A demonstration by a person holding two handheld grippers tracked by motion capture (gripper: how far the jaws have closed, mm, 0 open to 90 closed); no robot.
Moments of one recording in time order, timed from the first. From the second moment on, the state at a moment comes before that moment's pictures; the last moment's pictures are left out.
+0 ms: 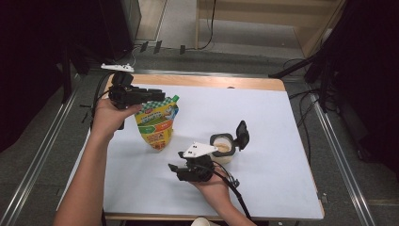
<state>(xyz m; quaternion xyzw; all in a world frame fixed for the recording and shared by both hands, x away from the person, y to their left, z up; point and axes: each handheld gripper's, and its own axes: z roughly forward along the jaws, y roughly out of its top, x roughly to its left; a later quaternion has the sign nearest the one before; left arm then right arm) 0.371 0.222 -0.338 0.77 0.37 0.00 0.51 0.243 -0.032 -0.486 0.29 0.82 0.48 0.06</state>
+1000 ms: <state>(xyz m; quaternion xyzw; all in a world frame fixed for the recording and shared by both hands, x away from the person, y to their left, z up) 0.380 0.264 -0.347 0.76 0.42 0.02 0.50 0.250 -0.050 -0.452 0.28 0.82 0.49 0.05</state>
